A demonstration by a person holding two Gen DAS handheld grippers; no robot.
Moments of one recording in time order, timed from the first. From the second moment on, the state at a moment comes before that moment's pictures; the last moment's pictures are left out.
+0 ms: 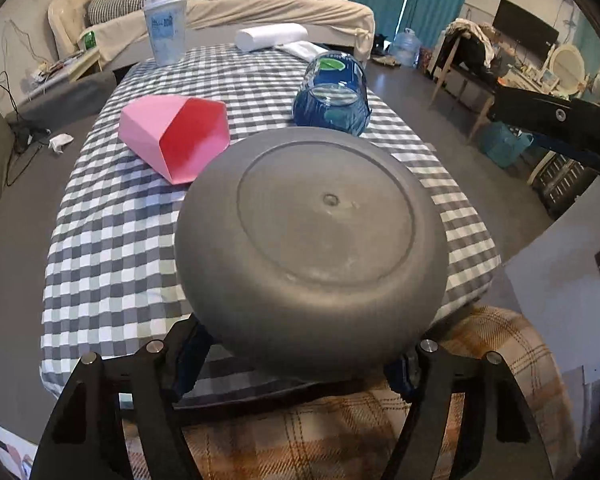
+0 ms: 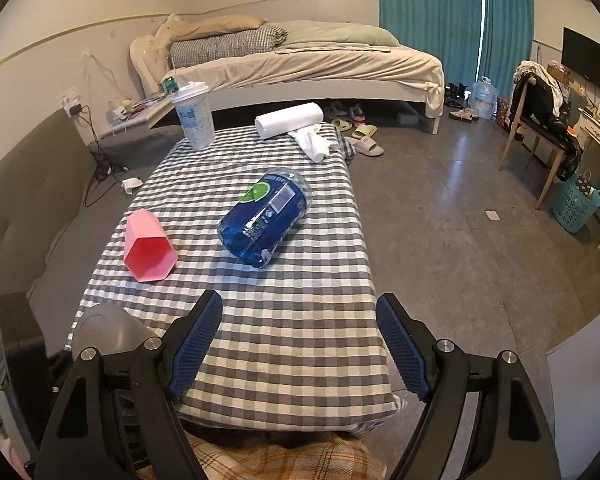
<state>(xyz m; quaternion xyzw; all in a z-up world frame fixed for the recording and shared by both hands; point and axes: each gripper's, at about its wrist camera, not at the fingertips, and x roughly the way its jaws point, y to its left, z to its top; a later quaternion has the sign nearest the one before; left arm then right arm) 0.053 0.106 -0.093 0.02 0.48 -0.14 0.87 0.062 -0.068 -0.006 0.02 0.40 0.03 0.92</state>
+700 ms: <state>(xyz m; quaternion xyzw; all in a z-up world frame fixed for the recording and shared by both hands) 0.106 0.085 -0.110 0.05 0.45 -0.15 0.88 0.080 -0.067 -0.032 0.01 0.43 0.02 0.90</state>
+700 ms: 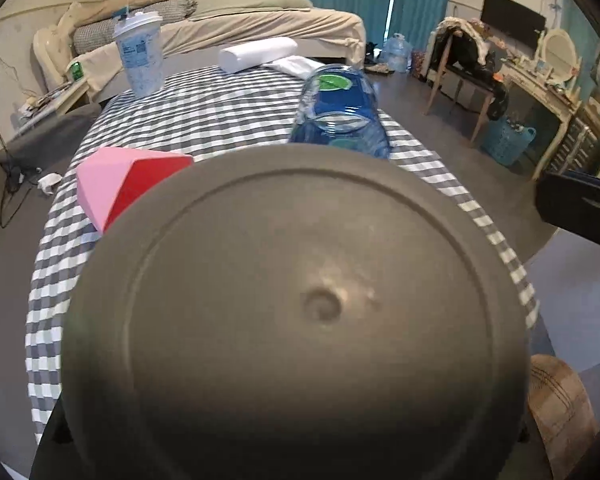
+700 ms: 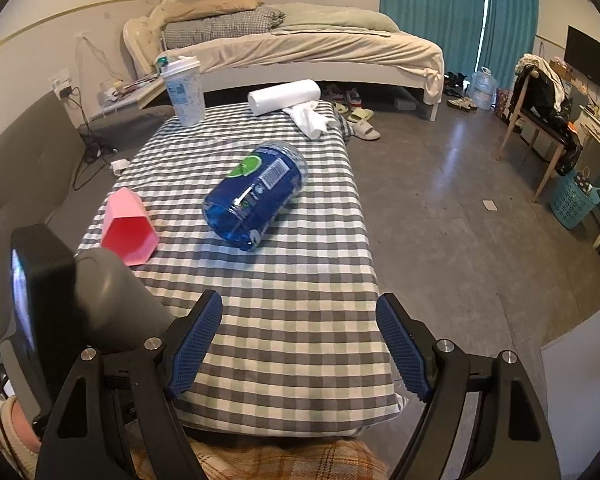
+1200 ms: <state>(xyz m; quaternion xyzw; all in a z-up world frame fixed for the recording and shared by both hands) 0.042 0.125 -0.074 0.08 0.41 -0.13 0.90 0.036 -0.063 0.007 0.00 0.38 0.02 0.92</state>
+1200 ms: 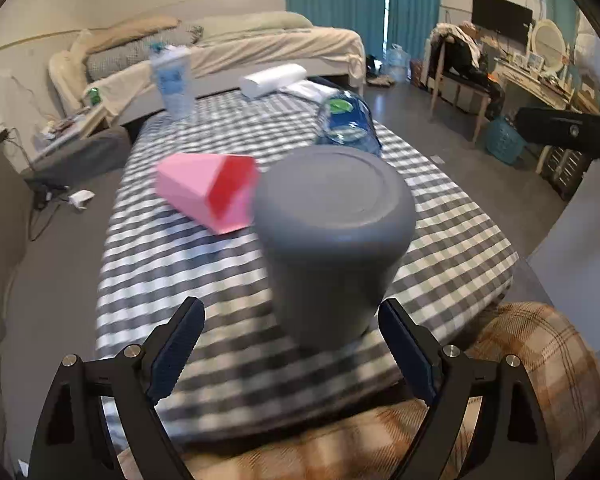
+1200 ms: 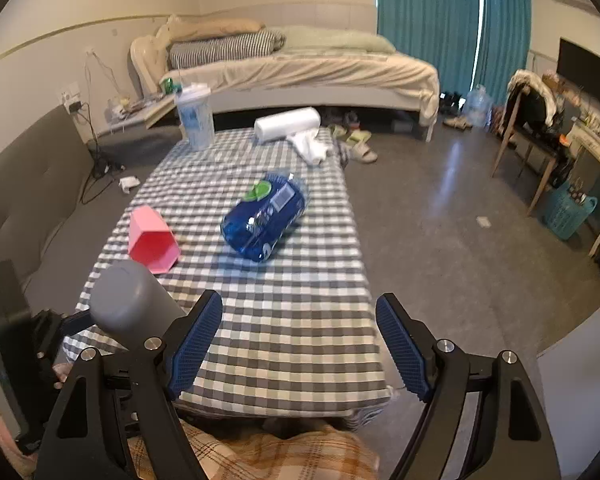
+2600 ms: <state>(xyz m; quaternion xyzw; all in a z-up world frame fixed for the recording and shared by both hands) -0.018 0.193 -0.031 0.01 0.29 -0.01 0.96 -0.018 -0.009 -0.025 -0.02 0.31 0.04 0.95</state>
